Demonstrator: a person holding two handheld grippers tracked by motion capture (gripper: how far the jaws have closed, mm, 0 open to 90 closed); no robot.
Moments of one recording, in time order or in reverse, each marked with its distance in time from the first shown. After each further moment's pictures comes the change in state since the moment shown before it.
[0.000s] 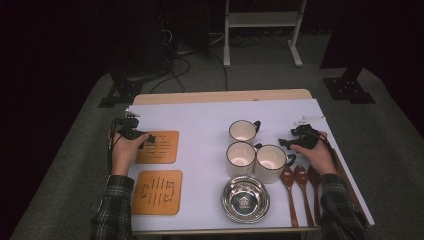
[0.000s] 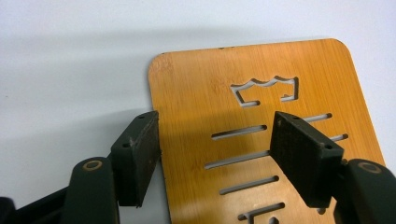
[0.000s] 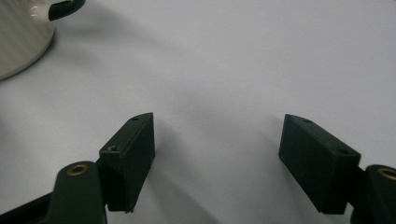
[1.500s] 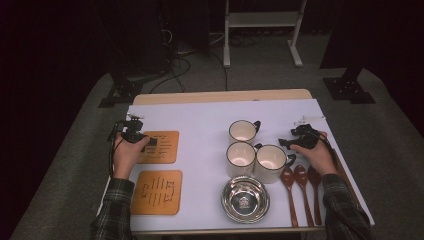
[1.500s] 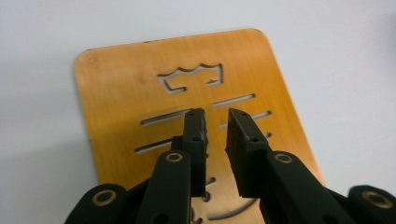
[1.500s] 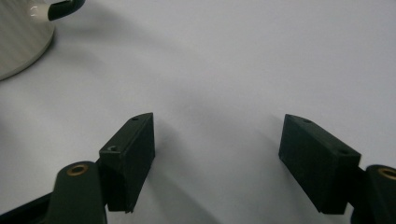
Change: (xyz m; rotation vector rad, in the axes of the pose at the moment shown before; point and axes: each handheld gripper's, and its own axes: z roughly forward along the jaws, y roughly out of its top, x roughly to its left) left arm -0.023 -0.012 -0.013 -0.029 -0.139 0.064; right arm 0.000 0.000 0.000 0.002 0.001 0.004
